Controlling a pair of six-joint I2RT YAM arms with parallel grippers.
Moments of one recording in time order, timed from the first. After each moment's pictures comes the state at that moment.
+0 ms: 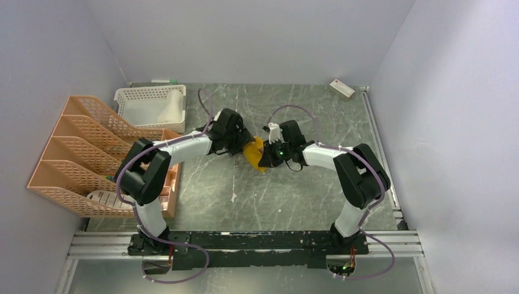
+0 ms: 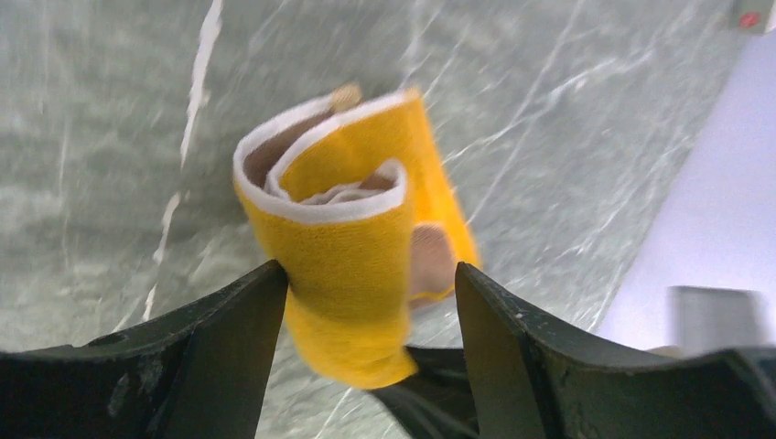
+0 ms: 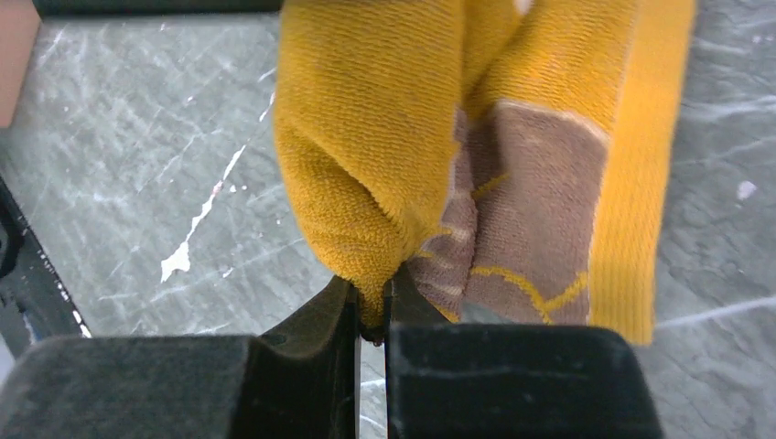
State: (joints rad) left arm -0.62 1.80 1.11 -0.14 -0.03 -1.15; right arm 0.50 1.73 0.87 0.03 -0.50 0.11
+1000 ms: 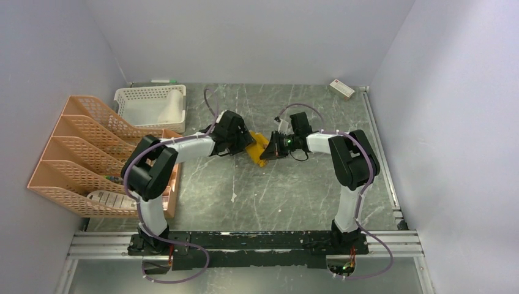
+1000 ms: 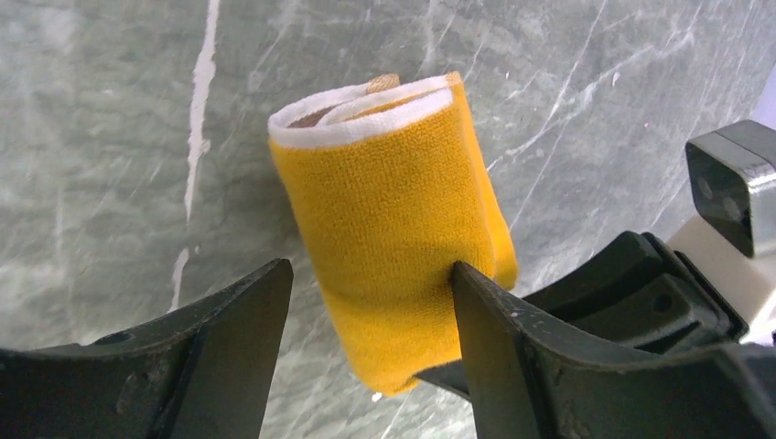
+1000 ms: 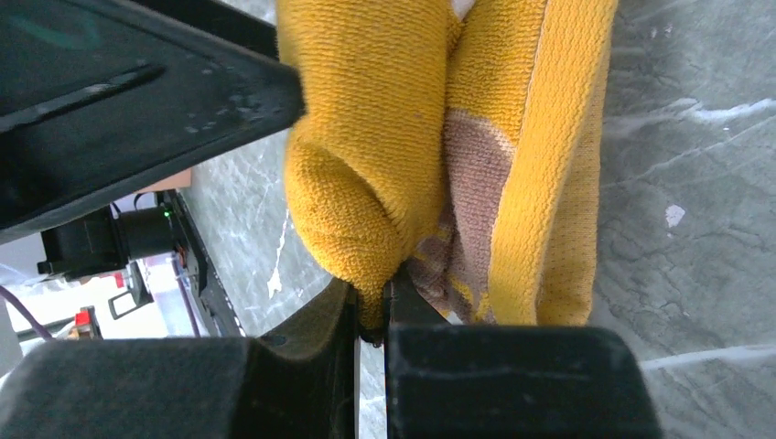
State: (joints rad) left arm -0.62 1.84 1.12 -0.07 -0.06 -1.03; right arm 0.33 1.95 1.03 0.00 -0.82 0.35
